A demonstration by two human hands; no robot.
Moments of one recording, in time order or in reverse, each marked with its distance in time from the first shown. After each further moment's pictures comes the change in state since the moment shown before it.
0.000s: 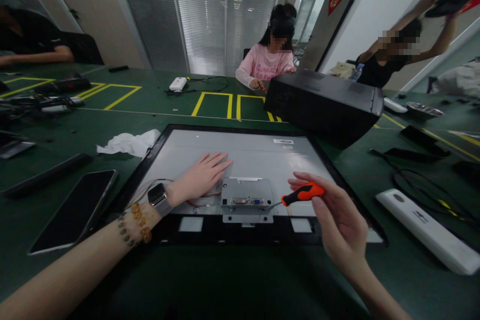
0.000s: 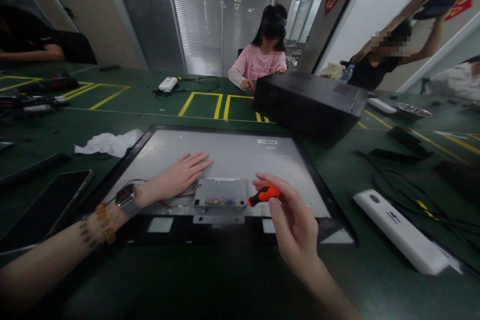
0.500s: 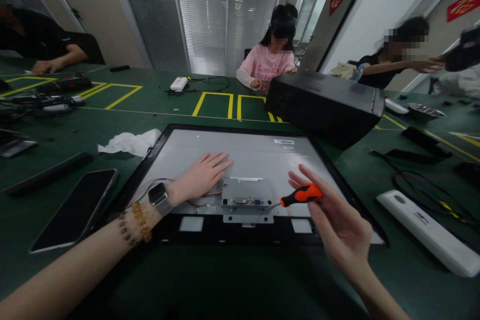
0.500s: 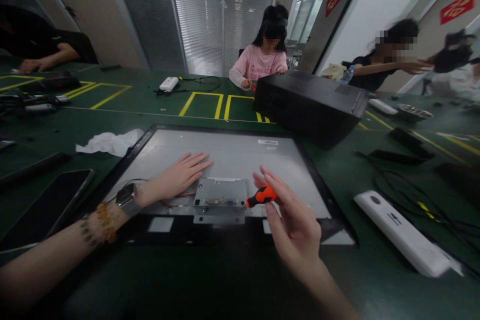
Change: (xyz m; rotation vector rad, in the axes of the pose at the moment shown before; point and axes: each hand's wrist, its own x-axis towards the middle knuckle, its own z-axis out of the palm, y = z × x) left_hand 0.000 0.001 -0.001 -0.006 0.001 -0.007; right_hand -0.001 -0.005 0.002 0.024 -0.034 0.003
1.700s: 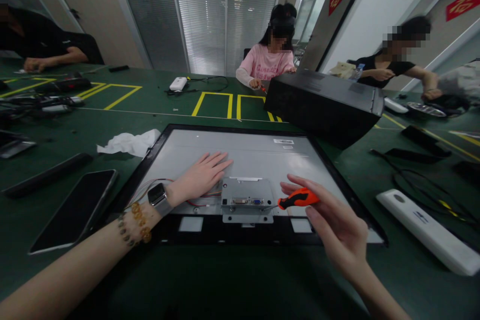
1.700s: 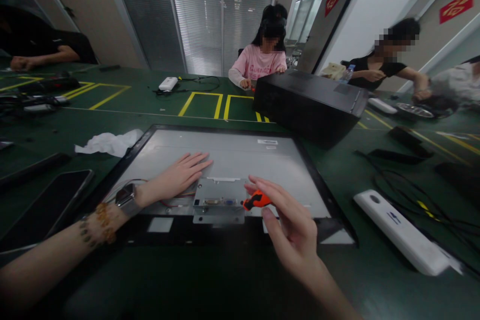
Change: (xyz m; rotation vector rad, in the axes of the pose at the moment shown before) left_hand 0.000 -0.001 0.000 0.000 -0.005 0.020; right_hand 0.000 0.001 -0.007 0.038 -0.120 -0.036
